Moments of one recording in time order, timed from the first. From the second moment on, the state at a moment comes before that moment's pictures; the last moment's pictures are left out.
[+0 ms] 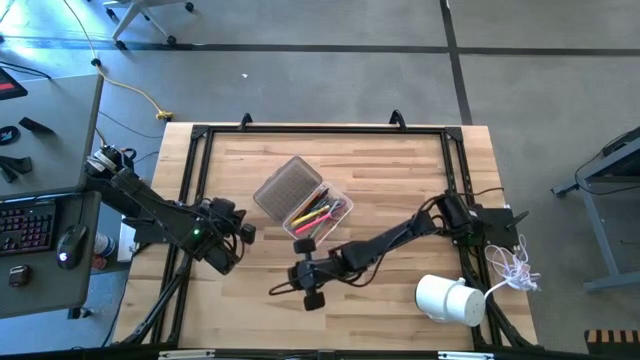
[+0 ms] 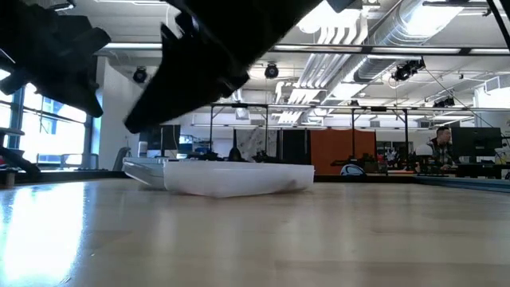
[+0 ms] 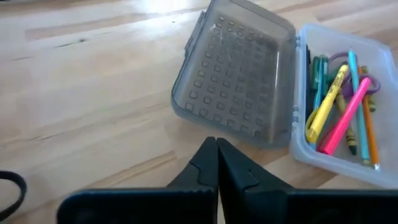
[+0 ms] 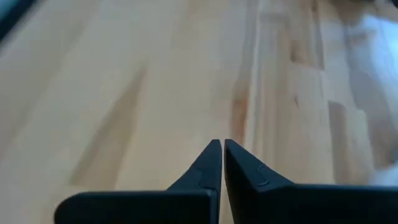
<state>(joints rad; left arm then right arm) -0.63 1.22 0.70 -1.06 -0.88 -1.84 0.35 2.20 1.61 -0.15 0.20 0.02</state>
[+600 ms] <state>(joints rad) -0.08 1.23 0.54 -0.94 -0.61 -1.66 0.34 2.05 1.61 -0.76 0.38 0.13</state>
